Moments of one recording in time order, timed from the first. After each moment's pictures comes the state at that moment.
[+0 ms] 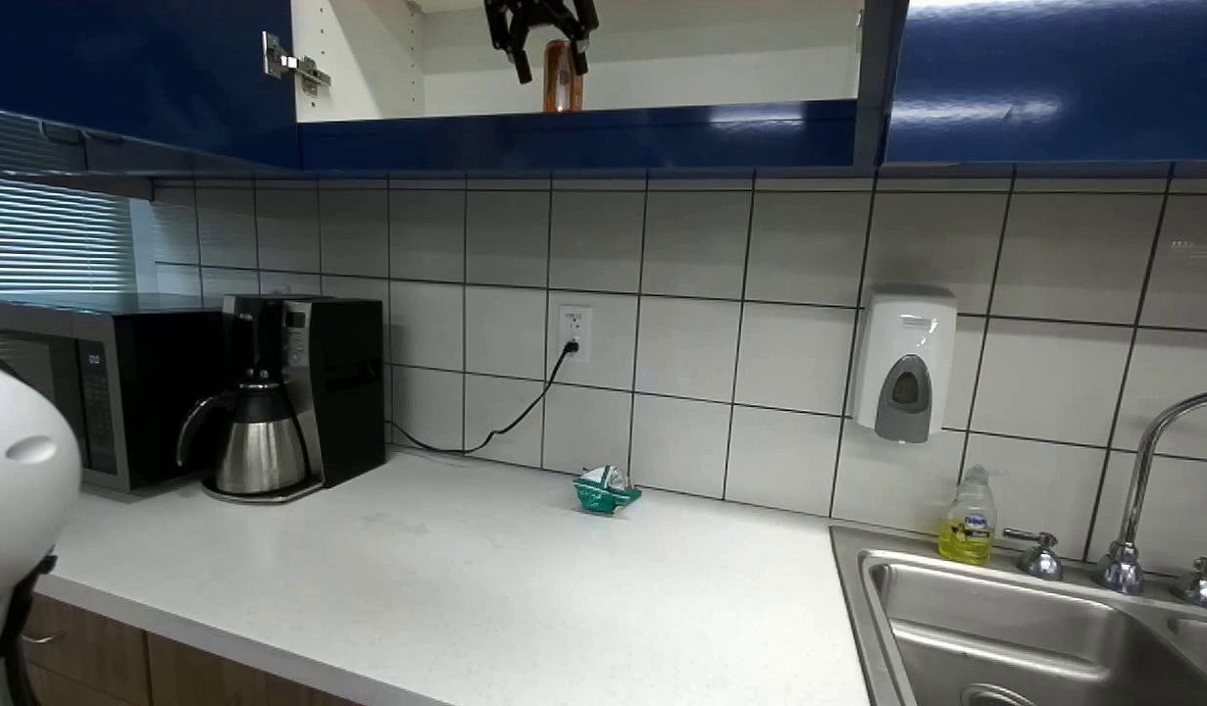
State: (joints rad) arm -0.02 -0.05 -0.07 -1.27 -0.09 1.77 0.11
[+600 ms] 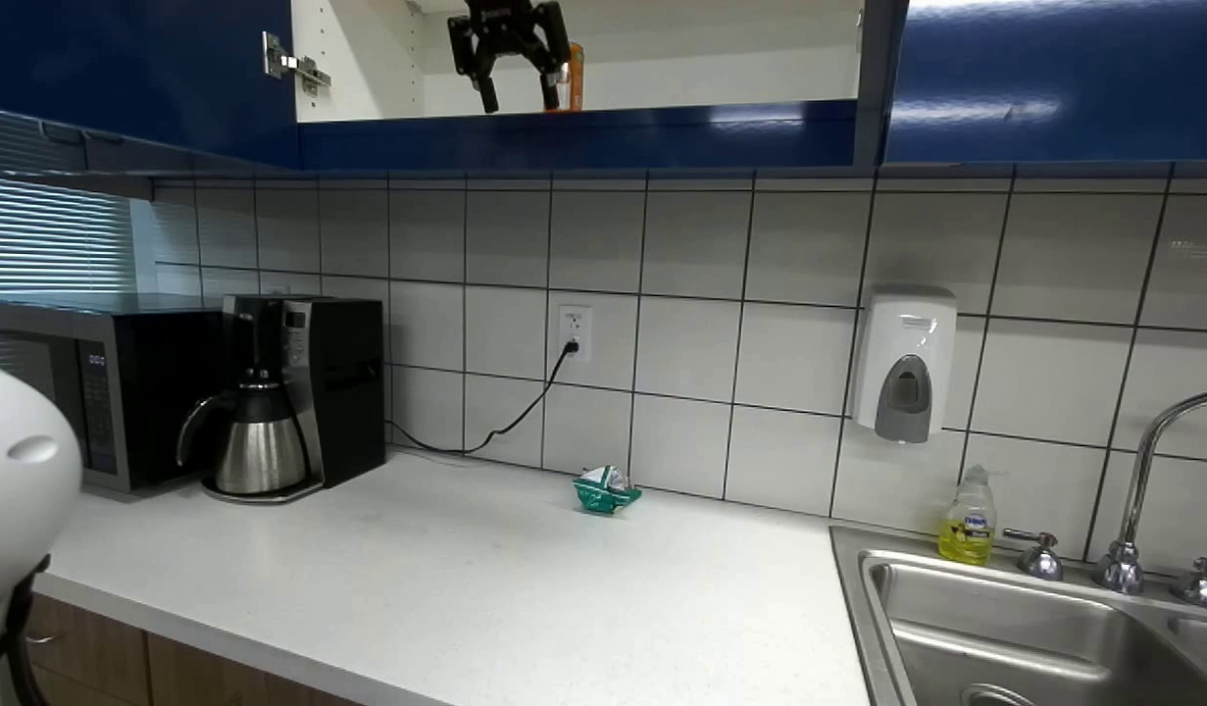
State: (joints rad) arm -0.01 -0.34 -0.07 -1.74 -0.05 1.92 0.08
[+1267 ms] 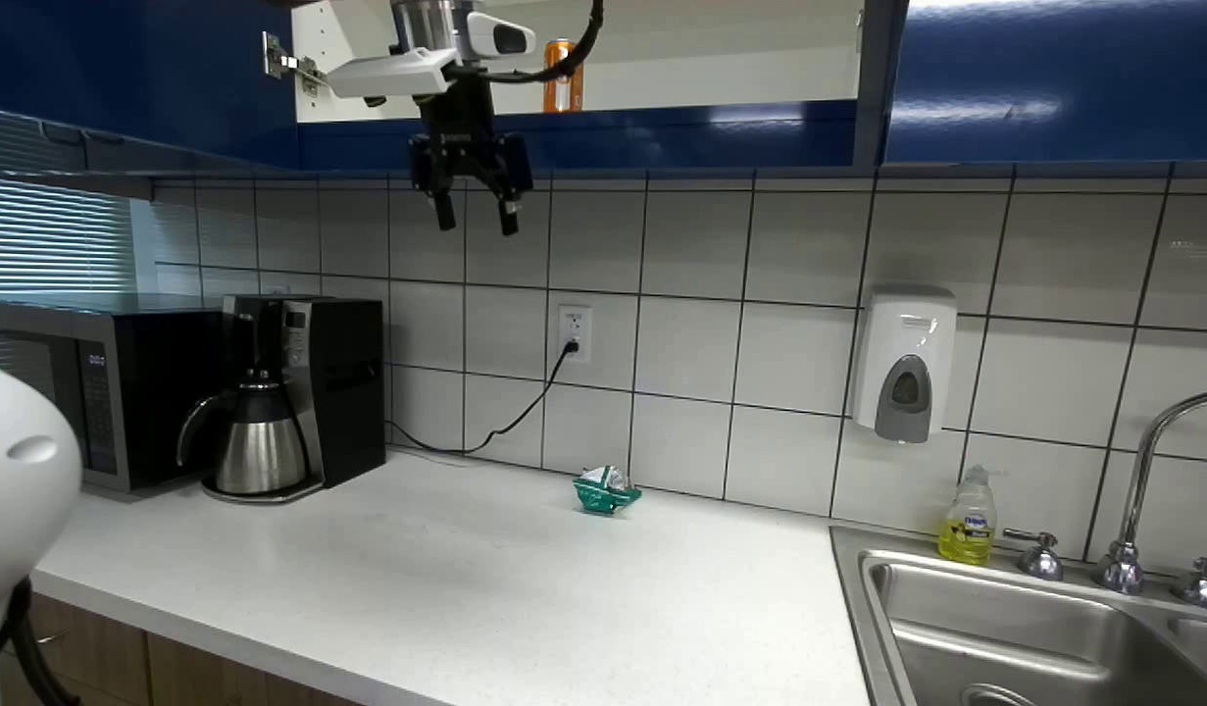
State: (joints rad) arm -0.01 -0.56 -0.07 -2.25 -0.04 2.06 0.08
